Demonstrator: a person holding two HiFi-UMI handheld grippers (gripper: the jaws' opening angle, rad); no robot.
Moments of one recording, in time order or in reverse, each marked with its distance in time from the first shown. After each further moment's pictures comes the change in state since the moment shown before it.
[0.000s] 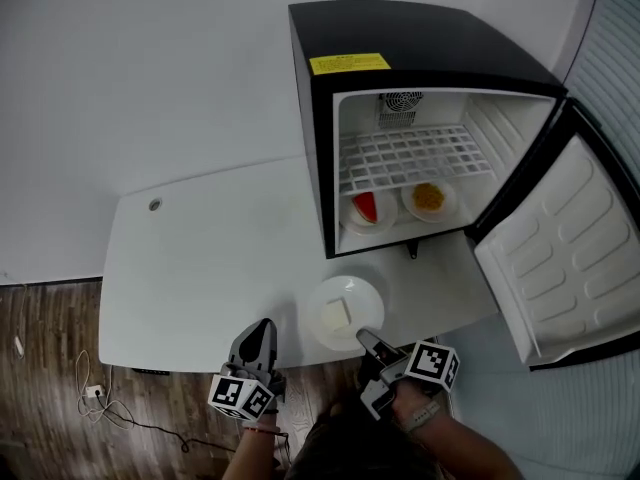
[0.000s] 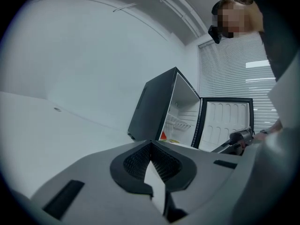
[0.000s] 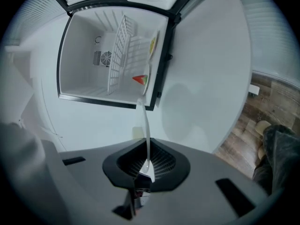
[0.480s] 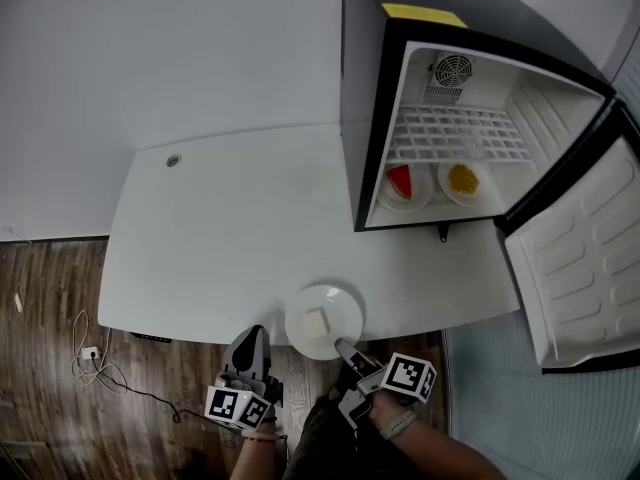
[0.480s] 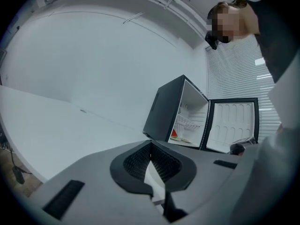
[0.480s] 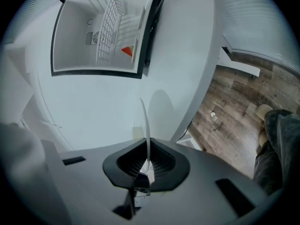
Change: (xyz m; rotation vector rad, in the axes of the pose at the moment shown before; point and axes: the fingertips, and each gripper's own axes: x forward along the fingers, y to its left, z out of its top) left arm -0.084 0.030 -0.024 -0.032 -0.036 0.173; right arm 0.033 -0.048 -0.100 0.023 0.148 -0.008
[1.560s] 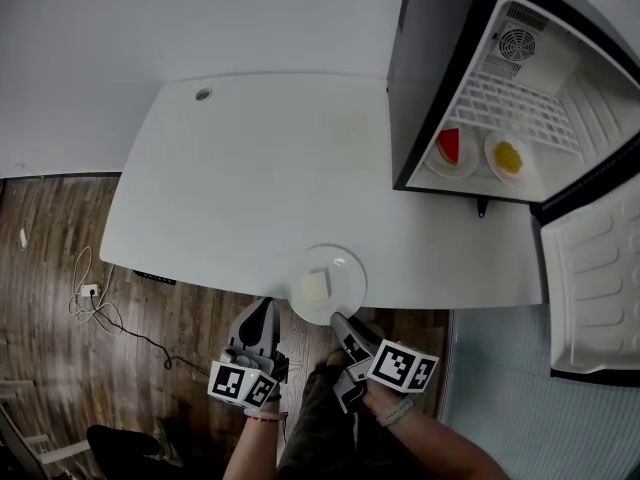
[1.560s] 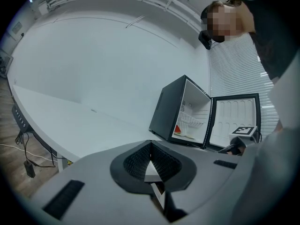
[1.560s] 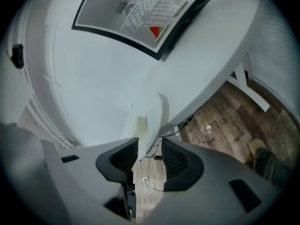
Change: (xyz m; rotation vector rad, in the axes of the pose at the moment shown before) left arm -0.041 0.008 -0.025 0.003 -0.021 0.075; right arm 0.013 -0.018 -0.042 -0.353 0.104 -0.087
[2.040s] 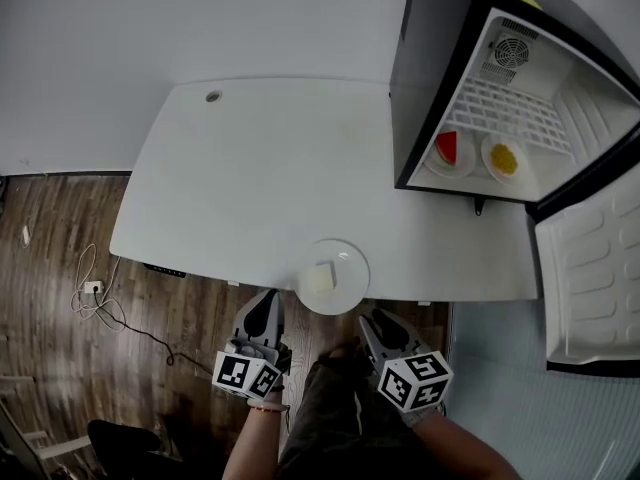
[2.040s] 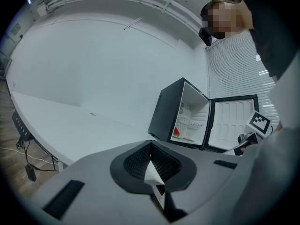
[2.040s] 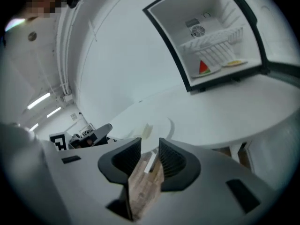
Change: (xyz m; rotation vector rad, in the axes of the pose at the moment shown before) left arm -0.007 -0.006 0.017 0.016 -0.014 -0.008; right arm -0.055 0.021 0.021 -0.664 -0.033 -0.120
